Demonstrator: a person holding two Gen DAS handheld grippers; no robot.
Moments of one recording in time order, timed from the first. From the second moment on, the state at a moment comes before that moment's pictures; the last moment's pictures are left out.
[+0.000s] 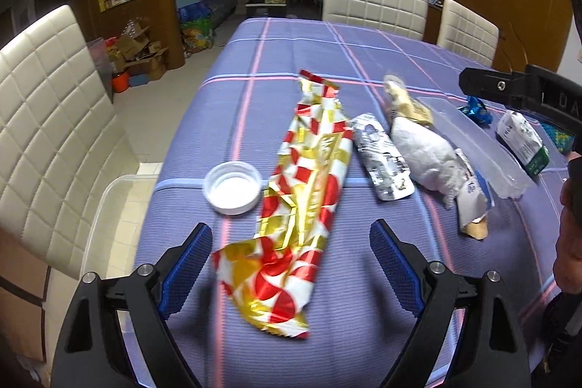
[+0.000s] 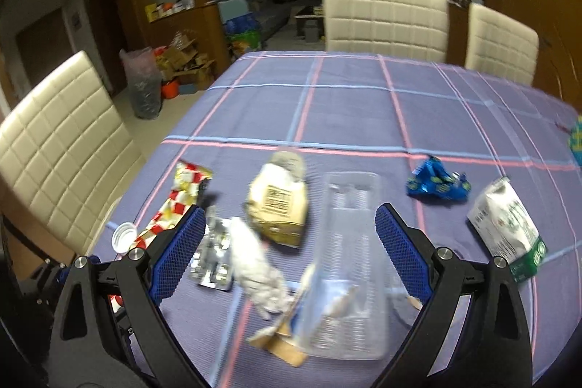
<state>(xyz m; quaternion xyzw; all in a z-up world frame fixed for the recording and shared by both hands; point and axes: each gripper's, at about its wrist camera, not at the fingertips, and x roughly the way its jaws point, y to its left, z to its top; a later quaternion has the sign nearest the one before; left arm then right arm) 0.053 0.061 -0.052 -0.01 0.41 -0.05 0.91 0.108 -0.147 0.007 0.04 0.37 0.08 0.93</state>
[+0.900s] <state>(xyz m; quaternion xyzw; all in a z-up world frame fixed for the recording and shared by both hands) 0.046 0.051 -0.027 -0.02 0.38 -0.04 0.92 0.091 -0.162 -0.023 0.01 0.39 0.06 0.92</state>
